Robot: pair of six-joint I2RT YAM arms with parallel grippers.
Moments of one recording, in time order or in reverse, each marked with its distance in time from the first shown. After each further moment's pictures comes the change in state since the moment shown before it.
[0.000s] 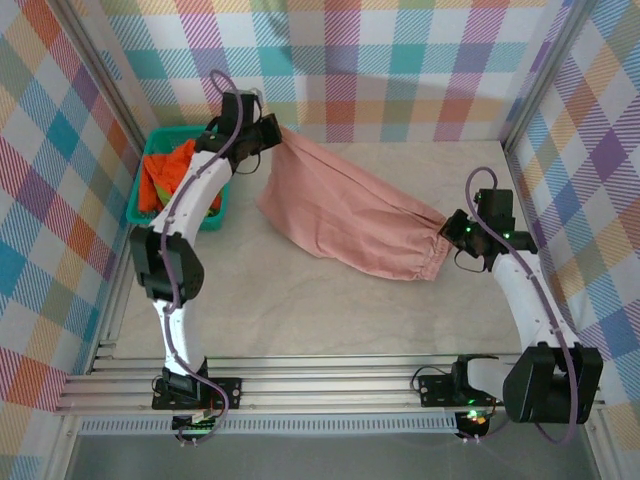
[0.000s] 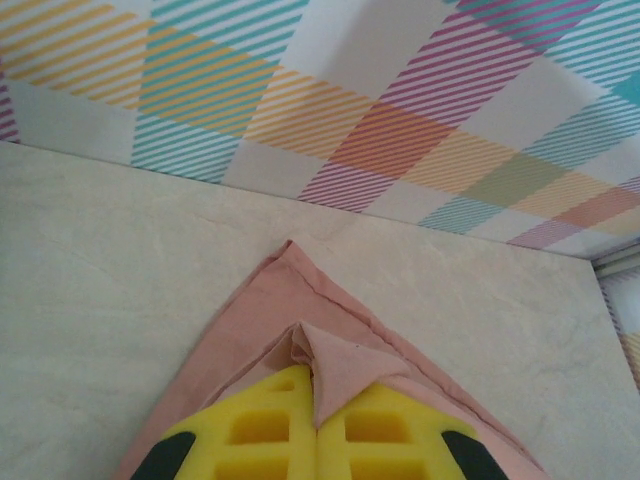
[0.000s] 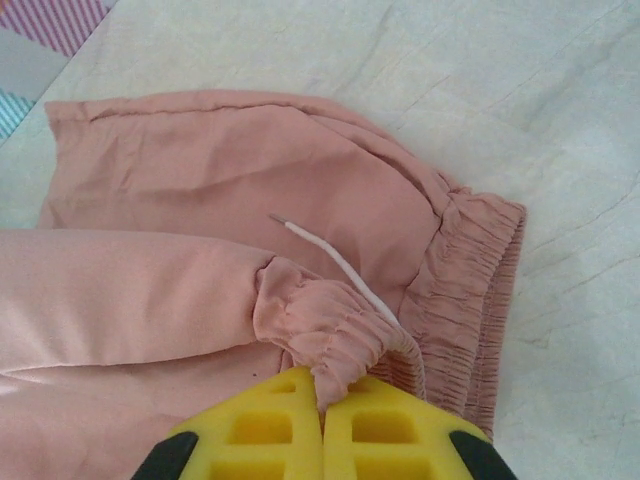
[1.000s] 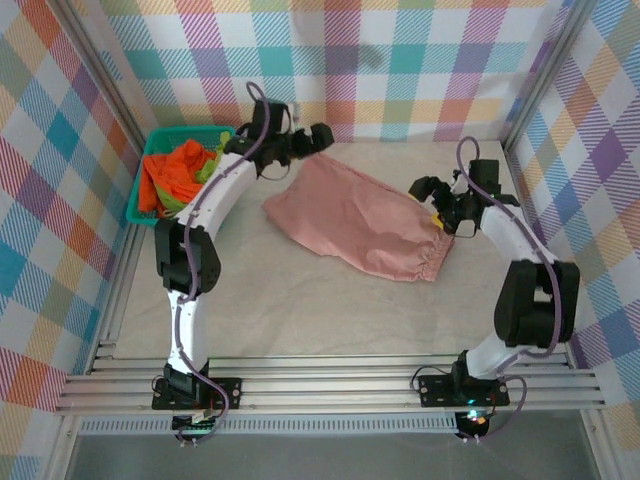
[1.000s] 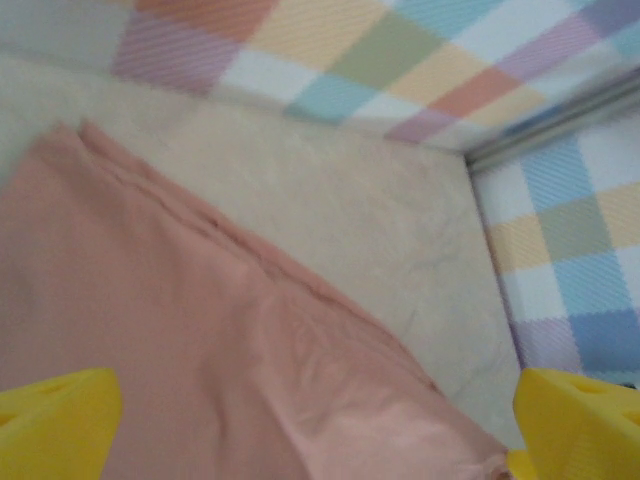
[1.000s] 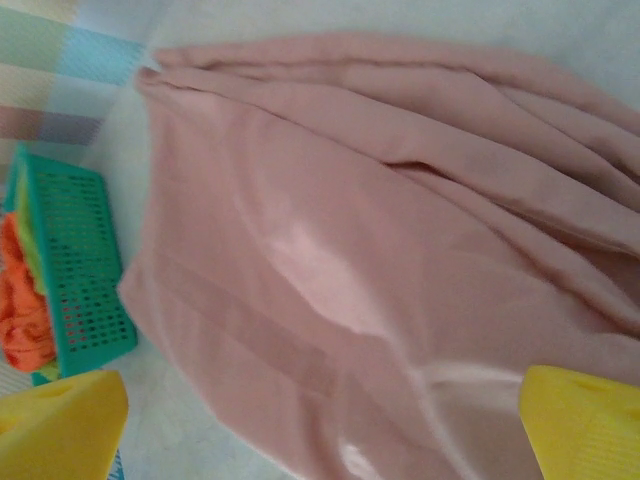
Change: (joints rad) left arm -0.100 0.092 -0.016 0.056 0.258 -0.113; right arm -0.020 0.436 0.232 0.126 -0.371 0.041
